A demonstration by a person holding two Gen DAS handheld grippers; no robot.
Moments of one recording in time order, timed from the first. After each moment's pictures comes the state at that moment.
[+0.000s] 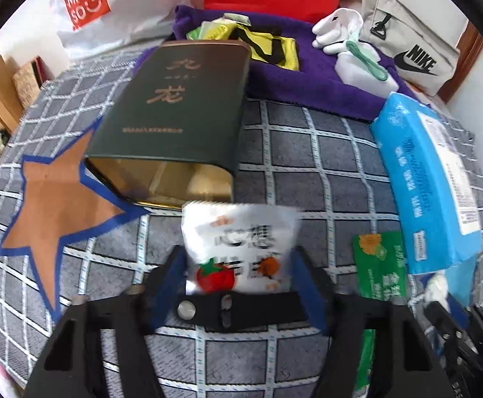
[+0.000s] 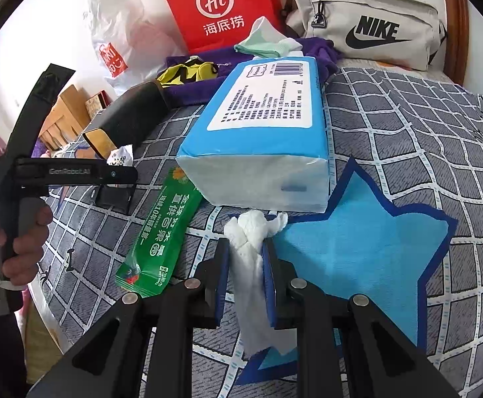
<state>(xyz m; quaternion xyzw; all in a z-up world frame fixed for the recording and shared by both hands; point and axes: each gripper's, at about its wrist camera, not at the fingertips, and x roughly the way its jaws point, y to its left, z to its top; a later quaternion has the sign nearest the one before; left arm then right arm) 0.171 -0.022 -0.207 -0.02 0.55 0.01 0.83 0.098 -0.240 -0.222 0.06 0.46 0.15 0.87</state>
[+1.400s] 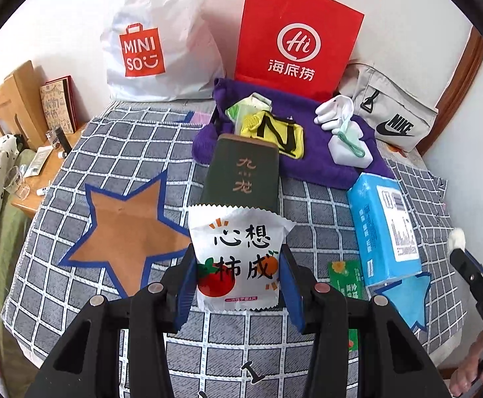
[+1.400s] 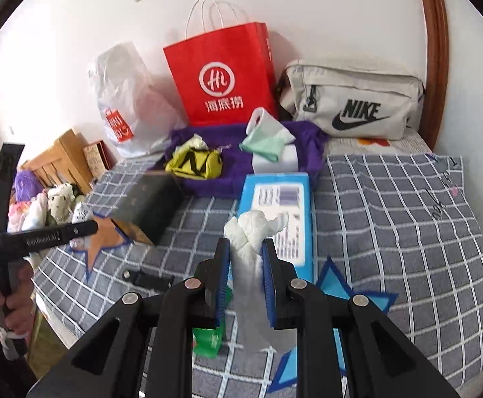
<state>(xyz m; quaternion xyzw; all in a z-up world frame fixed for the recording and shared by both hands) 0.139 0.037 -0.109 -0.08 0.48 0.00 0.87 0.111 -0.235 -0.101 0.07 0.38 0.12 0.91</state>
